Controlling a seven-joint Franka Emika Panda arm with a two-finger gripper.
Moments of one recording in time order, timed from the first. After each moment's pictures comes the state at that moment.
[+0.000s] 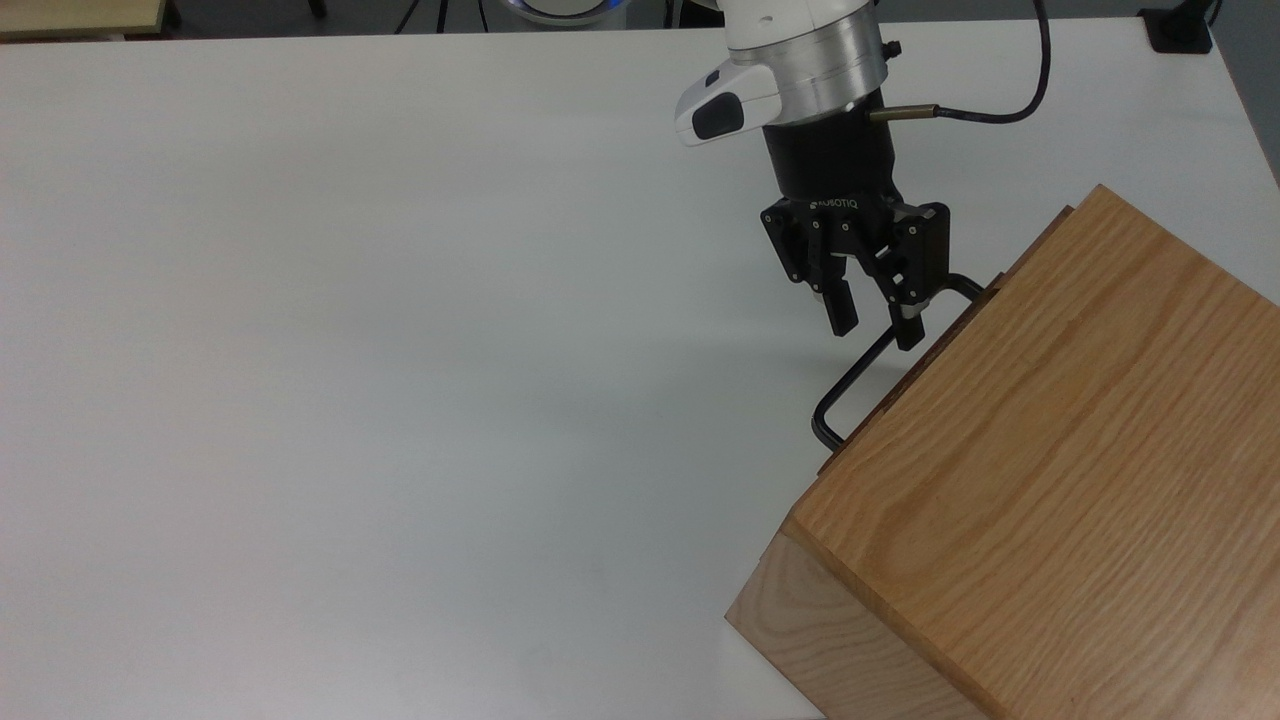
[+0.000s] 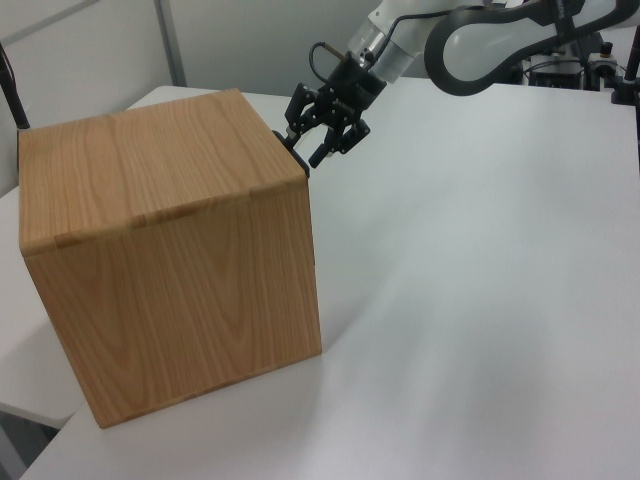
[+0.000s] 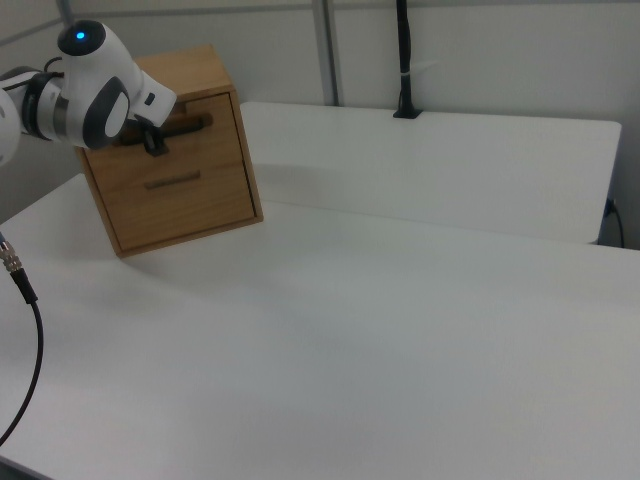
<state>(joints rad) 0.18 0.35 0.18 -1.57 0.19 2.62 0.95</state>
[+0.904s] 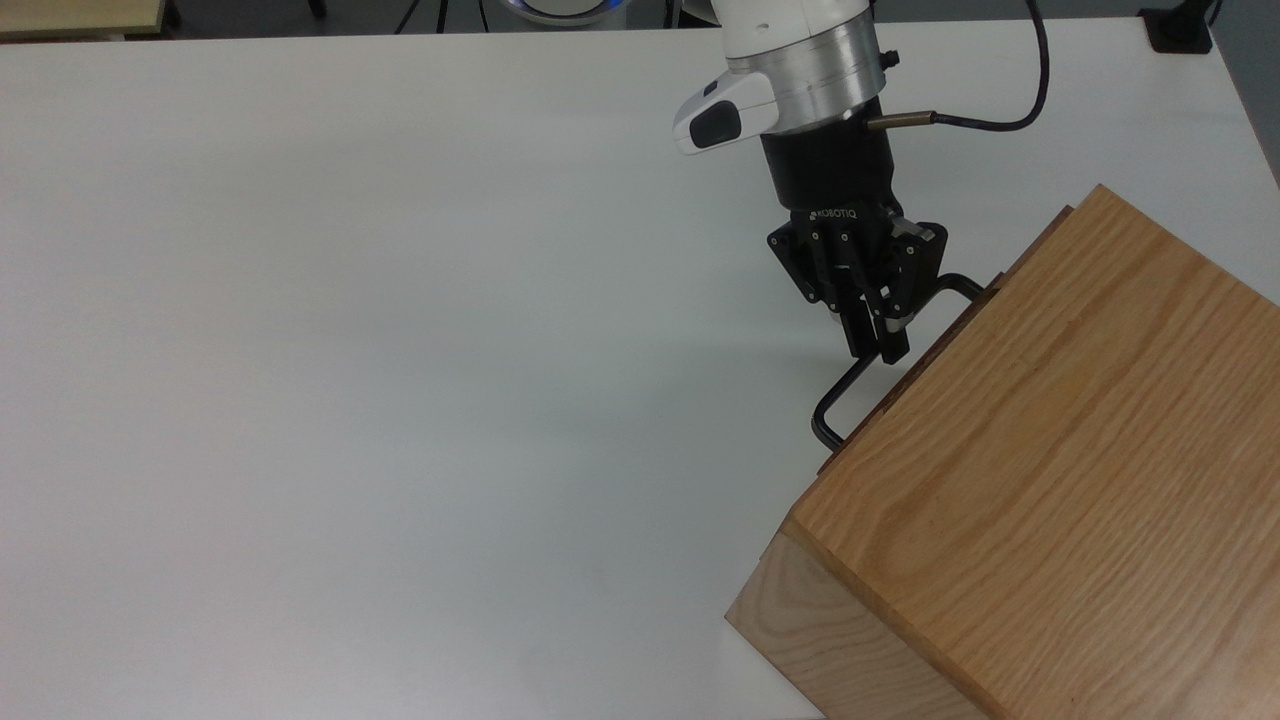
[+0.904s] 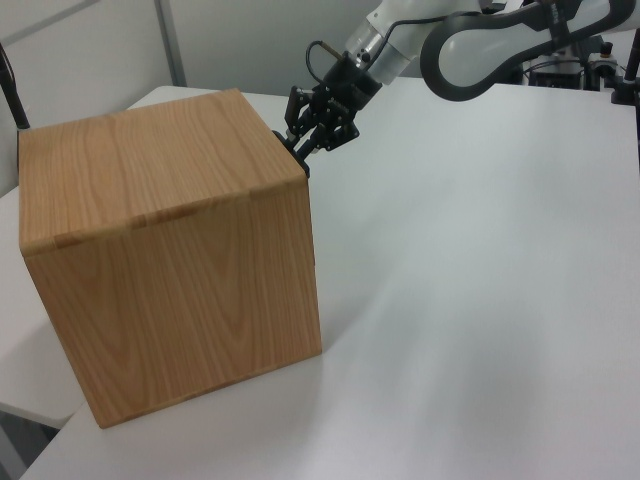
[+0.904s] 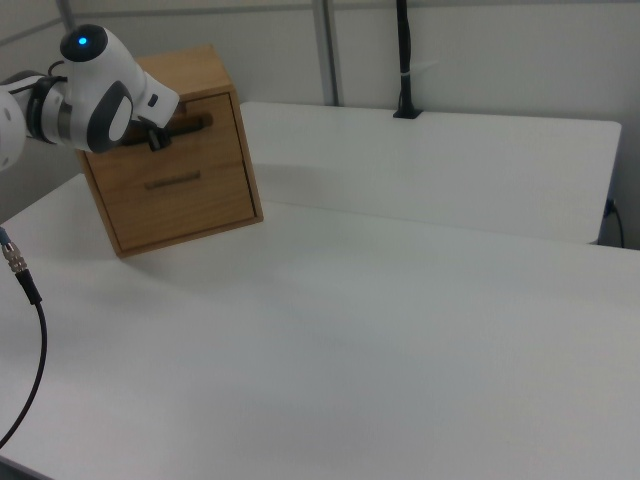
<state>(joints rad) 0.18 0.37 0.18 -1.56 0.19 2.68 0.95</state>
